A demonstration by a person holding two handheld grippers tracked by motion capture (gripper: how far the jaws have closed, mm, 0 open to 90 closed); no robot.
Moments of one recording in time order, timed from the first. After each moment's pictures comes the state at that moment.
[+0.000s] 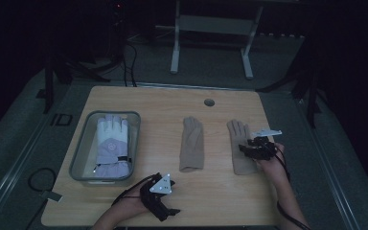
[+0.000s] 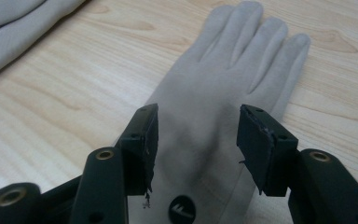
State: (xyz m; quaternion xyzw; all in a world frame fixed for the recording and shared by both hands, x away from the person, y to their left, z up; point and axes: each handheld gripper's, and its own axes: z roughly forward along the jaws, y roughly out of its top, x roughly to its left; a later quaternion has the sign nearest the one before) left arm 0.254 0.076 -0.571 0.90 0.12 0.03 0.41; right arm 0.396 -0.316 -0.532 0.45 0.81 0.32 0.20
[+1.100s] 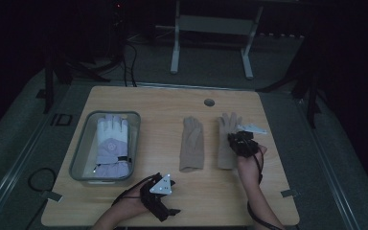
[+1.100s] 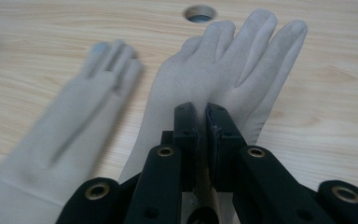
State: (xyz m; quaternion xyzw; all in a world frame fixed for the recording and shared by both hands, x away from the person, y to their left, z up) left arm 0.253 0.075 -0.571 0.90 0.11 0.03 0.42; right arm 0.374 -0.229 -0.496 0.55 0.71 0.36 0.25
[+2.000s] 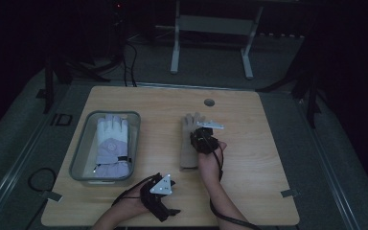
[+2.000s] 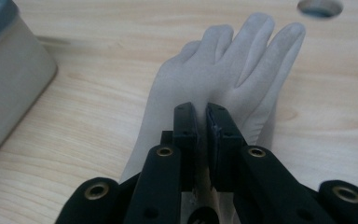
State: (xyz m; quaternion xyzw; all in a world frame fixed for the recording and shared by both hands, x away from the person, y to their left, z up) left arm 0.253 0.075 -0.570 0.90 0.12 0.03 0.42; right arm 0.381 -0.111 -0.505 0.54 0.72 0.37 0.20
